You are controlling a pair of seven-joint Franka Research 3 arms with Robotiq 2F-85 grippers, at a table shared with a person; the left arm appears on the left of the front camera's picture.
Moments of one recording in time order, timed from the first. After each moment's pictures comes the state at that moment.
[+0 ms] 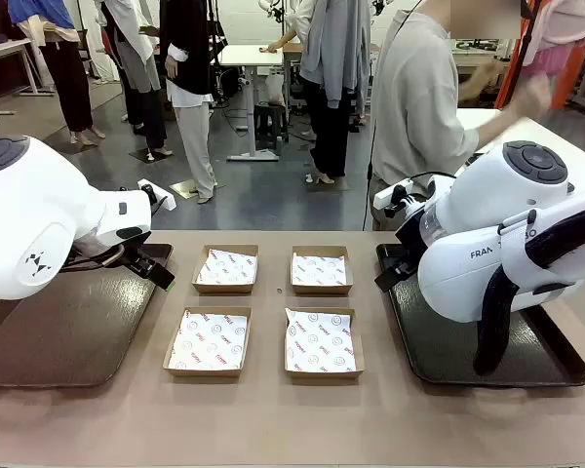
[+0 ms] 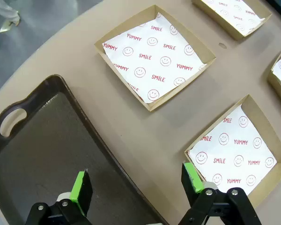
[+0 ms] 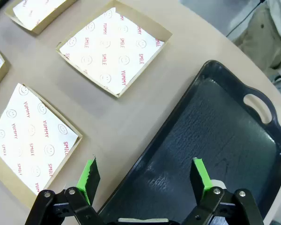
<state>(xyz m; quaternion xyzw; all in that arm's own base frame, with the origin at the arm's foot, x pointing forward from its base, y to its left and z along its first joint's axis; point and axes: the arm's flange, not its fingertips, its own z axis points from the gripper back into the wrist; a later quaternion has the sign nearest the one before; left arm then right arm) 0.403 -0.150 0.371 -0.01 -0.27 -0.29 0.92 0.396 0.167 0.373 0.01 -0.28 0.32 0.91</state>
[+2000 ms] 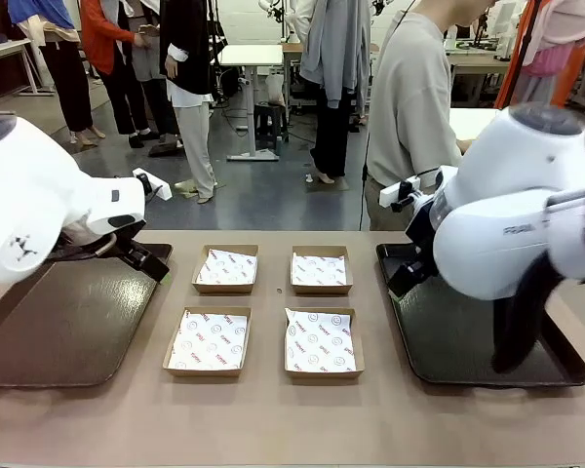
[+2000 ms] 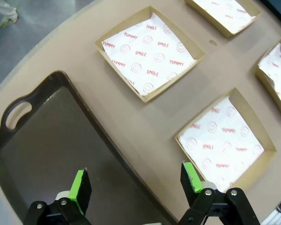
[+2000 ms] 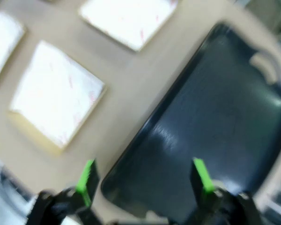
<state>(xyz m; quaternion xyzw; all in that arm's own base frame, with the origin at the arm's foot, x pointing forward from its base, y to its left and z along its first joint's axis) 0.389 -0.146 0.407 -0.01 -0.25 -0.30 0.92 0.347 0.166 0.424 0.00 -0.17 0.31 0.93</state>
